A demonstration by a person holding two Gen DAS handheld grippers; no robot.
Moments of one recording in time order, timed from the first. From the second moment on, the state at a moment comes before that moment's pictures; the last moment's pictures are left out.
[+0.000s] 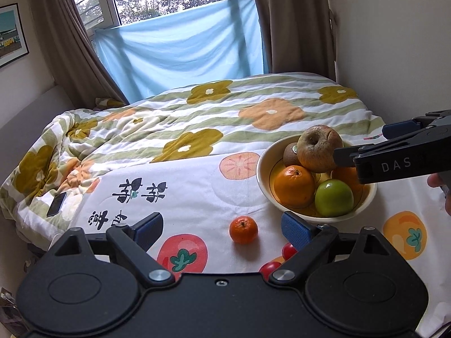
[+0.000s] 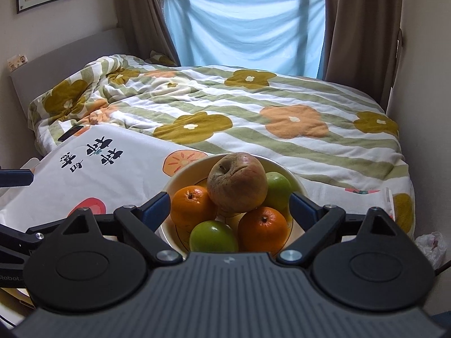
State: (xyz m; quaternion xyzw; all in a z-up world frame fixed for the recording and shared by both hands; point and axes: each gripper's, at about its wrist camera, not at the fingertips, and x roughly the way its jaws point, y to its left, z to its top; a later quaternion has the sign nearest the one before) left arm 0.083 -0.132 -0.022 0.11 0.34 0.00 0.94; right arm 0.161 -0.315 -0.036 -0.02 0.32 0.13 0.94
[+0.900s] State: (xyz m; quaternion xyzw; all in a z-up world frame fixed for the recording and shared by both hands) left arm 0.057 -0.079 -0.059 0.20 0.30 -0.25 0.90; right arm 0.053 -0.265 -0.064 0.08 0.35 -0.03 0.93
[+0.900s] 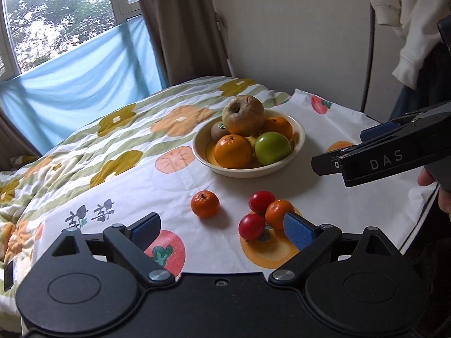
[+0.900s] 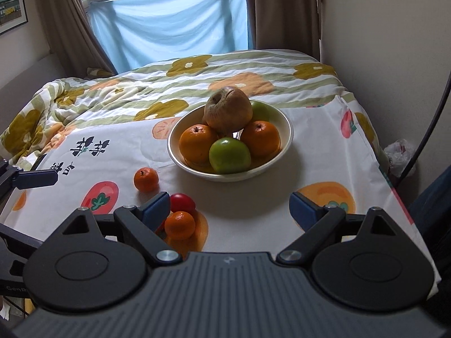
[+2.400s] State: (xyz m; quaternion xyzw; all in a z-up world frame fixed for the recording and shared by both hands) left arm 0.099 -0.098 -0.130 0.26 0.34 -0.35 0.83; right arm 0.075 -0.218 -0.134 0.12 0.37 0.00 0.92
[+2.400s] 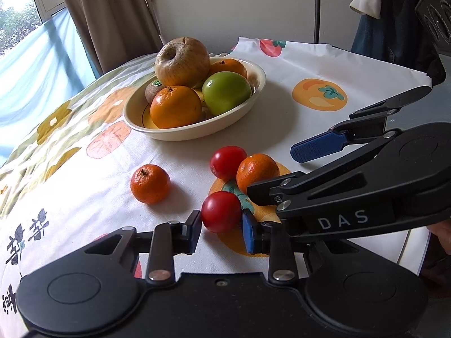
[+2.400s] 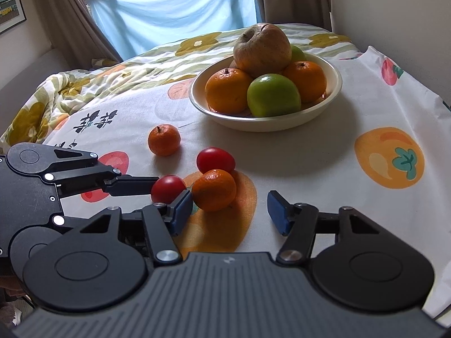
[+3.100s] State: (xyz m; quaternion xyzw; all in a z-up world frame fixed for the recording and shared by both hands) left arm 0.090 -0.079 -0.108 0.20 0.37 -0.28 0.86; right arm 0.076 -0.215 -0.116 0.10 0.38 0.03 0.92
